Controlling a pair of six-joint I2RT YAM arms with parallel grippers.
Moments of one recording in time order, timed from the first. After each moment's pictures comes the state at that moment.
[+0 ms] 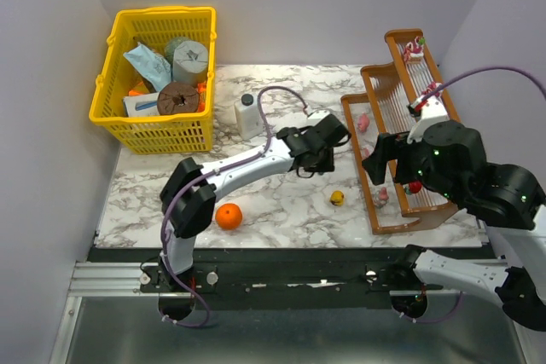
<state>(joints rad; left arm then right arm) -1.00 1.94 1.73 -0.71 -0.21 -0.86 0.83 0.93 1.56 -1.20 0.38 0.40</state>
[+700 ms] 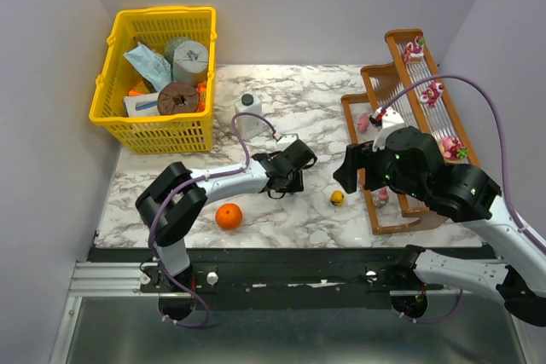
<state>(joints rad) -0.92 1.75 1.14 -0.40 -0.21 -0.86 0.88 0.93 1.31 -0.98 0.24 0.43</state>
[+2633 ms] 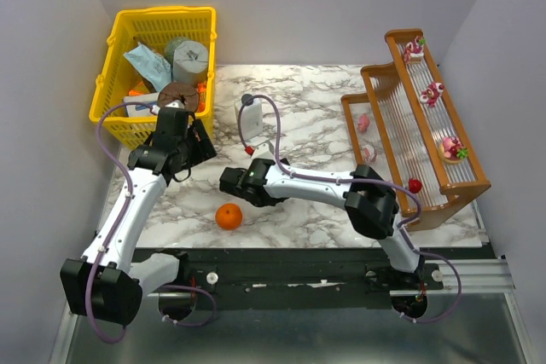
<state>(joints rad) -0.21 1.09 1.02 -0.74 -0.06 -0.58 1.19 2.13 1.76 -1.25 0.78 0.87</state>
